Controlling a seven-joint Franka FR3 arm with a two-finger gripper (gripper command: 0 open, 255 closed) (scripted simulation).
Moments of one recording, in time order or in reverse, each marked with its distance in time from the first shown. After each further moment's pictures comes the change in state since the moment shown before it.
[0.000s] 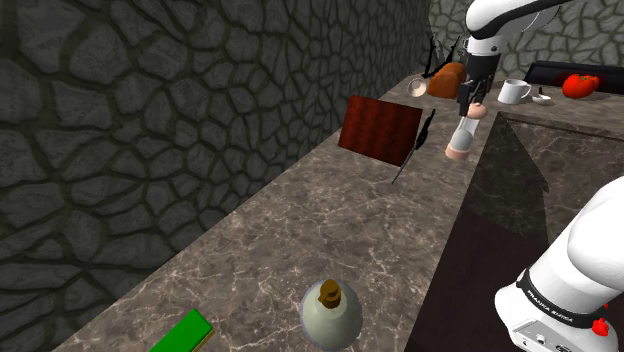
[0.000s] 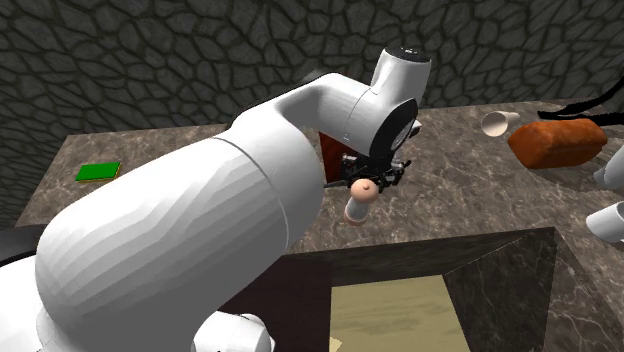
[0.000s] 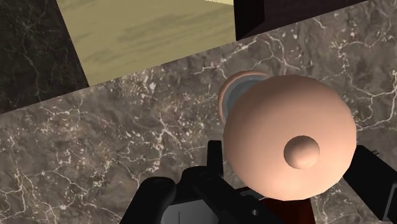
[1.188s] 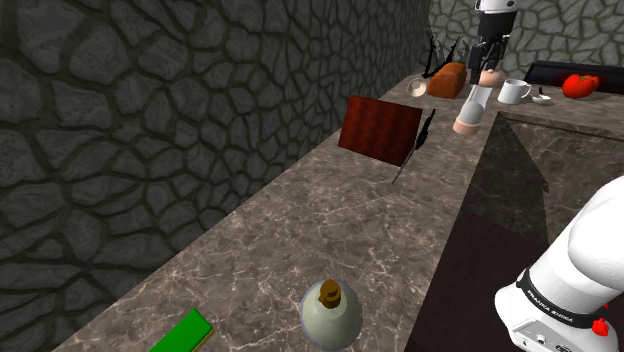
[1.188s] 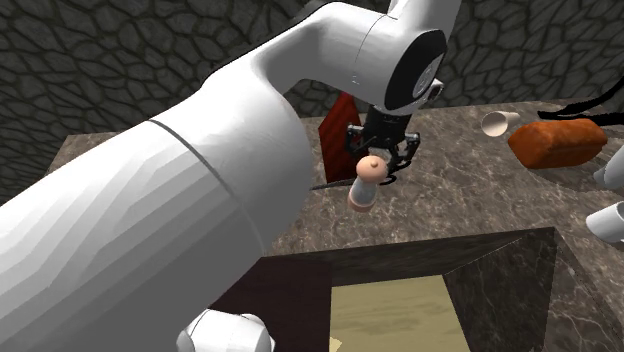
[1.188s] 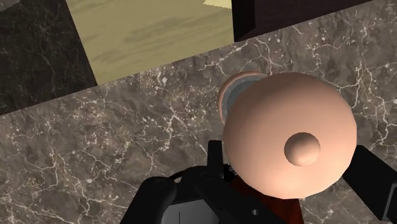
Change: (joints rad) arm 0.009 -0.016 0.022 0.232 0.006 -0.247 -0.007
